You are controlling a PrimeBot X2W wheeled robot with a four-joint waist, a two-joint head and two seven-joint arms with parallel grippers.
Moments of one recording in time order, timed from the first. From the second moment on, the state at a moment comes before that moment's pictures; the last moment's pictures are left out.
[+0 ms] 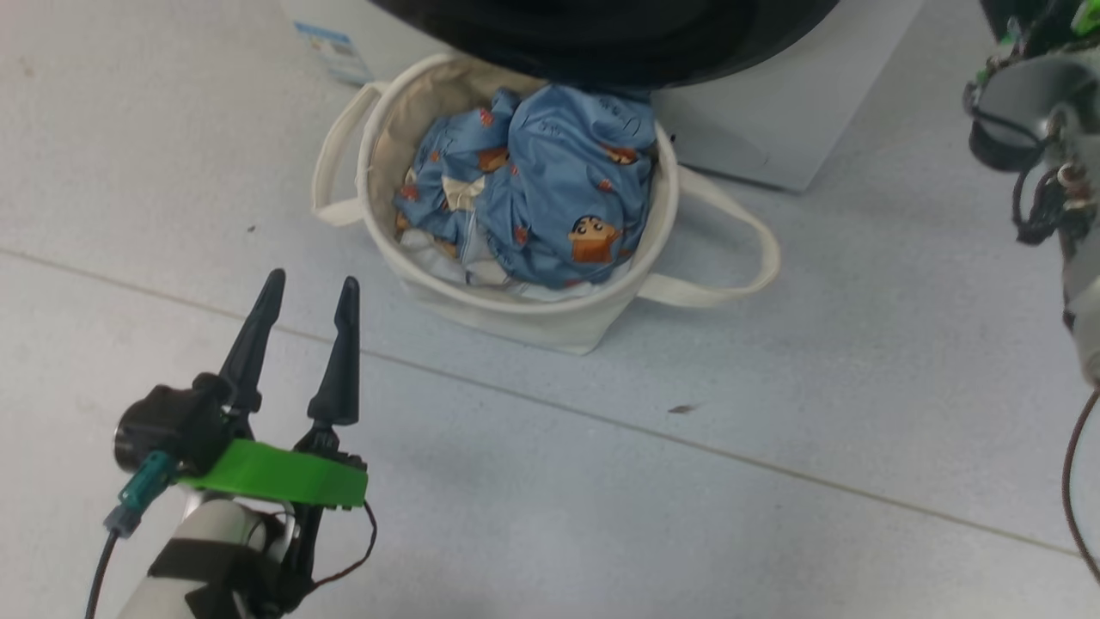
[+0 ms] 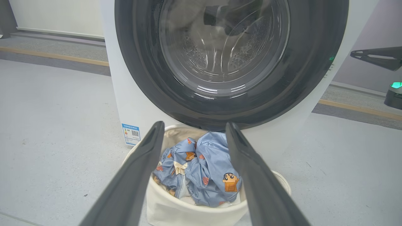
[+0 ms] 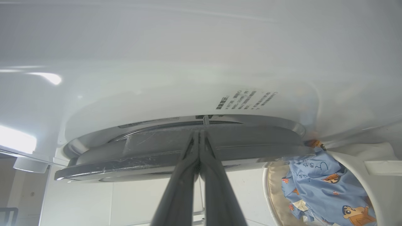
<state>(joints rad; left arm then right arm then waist) -0.38 0.28 -0.37 0.13 -0.56 0.02 -0.25 -1.29 -0.20 -0.14 1.13 1.36 0.13 0.43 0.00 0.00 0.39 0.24</state>
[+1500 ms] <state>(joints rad) -0.30 0.13 -0.29 0.33 -0.42 -0.12 -0.25 -1.04 -0.08 0.18 0.95 1.45 0.13 0.61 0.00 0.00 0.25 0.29</state>
